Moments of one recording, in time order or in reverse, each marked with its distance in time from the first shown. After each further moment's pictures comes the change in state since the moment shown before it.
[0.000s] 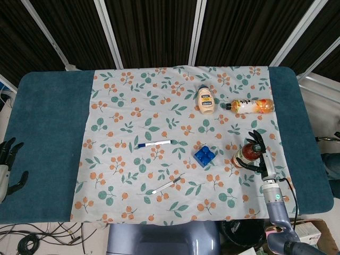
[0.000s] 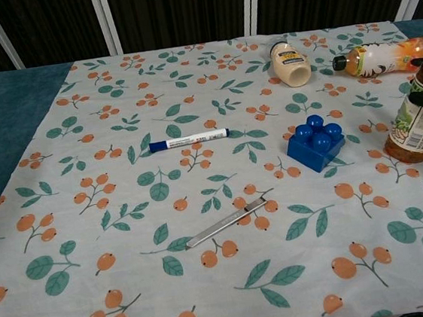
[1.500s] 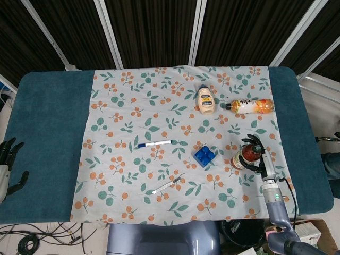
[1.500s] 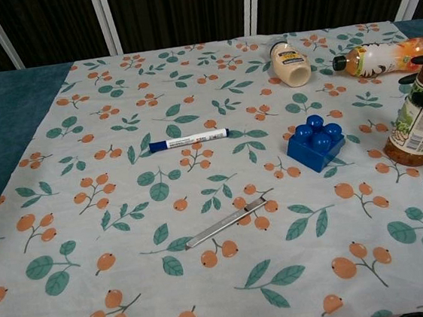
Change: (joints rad) left arm 0.000 0.002 0.001 -0.003 -0.002 -0.002 0.004; right arm 0.007 -0.009 -0.011 0.022 0.010 -0.020 -0.033
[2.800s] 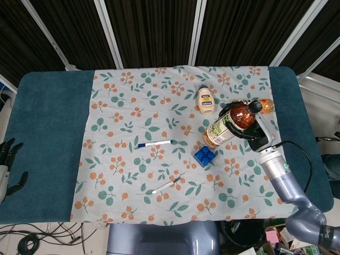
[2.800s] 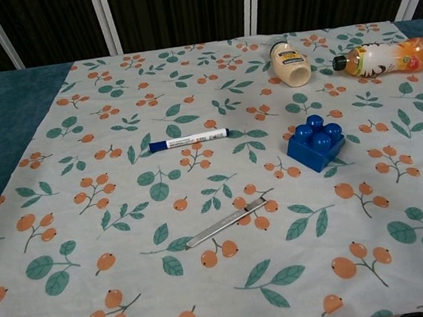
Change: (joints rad) left arm 0.003 0.008 0.003 -0.011 -0.002 -0.002 -0.008; right arm 0.151 0.568 0.303 -0.771 0.057 -0.247 0.316
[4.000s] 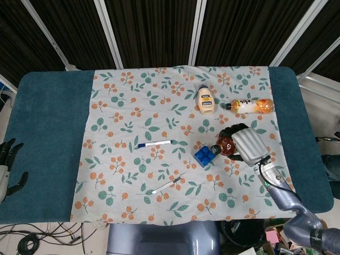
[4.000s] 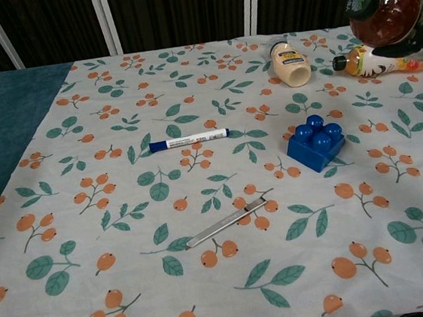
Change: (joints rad) left arm 0.000 0.004 0.001 -0.005 -0.003 -0.004 -0.002; right arm 0.005 -0.135 -0.191 0.211 -0.206 0.132 -1.558
